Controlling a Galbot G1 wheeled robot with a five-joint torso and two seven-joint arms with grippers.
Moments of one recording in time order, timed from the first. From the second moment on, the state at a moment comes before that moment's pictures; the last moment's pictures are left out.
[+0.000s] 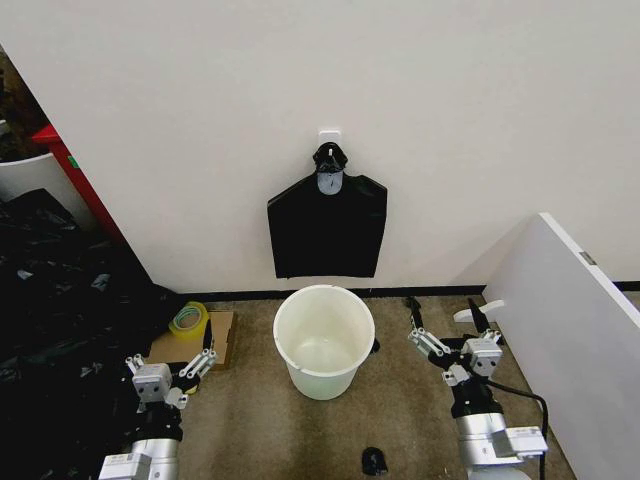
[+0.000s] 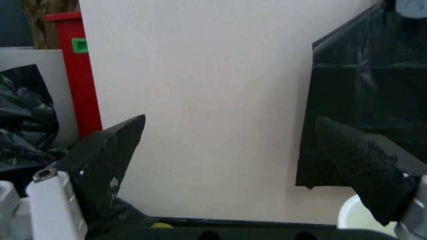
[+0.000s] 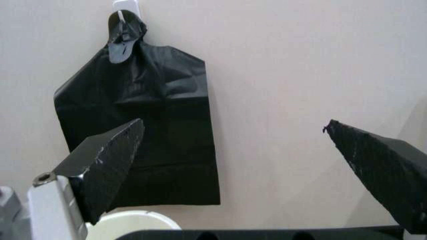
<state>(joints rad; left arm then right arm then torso) 1.79 -1.40 -0.59 -2.19 -0.13 -0.31 -0.14 -1.77 1.51 0.49 2.28 0.12 0.20 -0.01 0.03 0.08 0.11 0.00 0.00</state>
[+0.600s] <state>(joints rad) 1.79 -1.40 -0.56 -2.20 -0.13 -0.31 -0.12 -1.83 1.53 0.46 2.25 0.07 0.29 -0.04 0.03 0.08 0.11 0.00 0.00</state>
